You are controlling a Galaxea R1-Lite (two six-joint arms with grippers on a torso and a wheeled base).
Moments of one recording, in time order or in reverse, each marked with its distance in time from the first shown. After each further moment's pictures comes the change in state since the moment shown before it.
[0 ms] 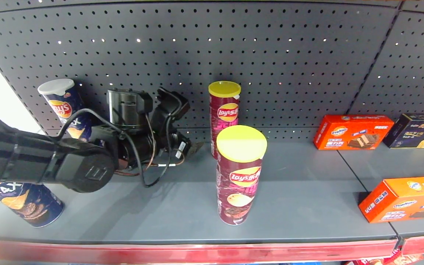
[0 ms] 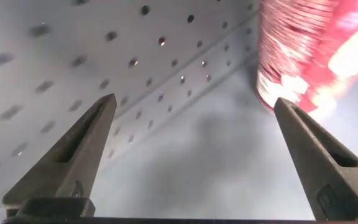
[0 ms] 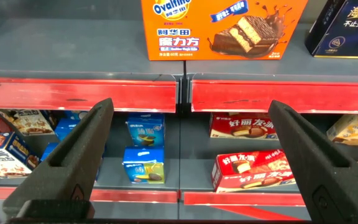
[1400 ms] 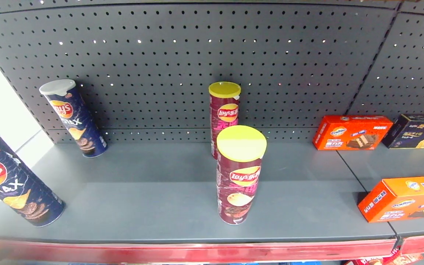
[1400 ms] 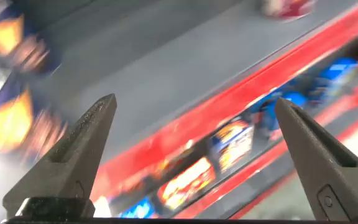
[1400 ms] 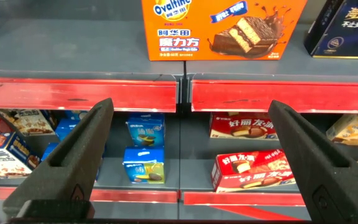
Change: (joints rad) left arm 0.009 -1.484 0.980 0.353 -0.007 -0.100; right arm 0.000 0.000 0.000 0.000 0.000 0.000
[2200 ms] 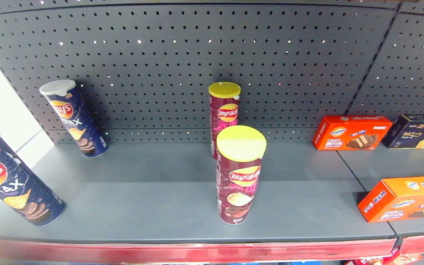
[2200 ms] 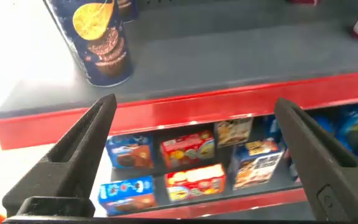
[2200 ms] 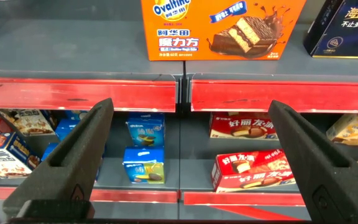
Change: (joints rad) left arm 0.416 -0.386 0.120 0.105 -0.117 -0.229; right arm 0.000 0.000 0.000 0.000 0.000 0.000
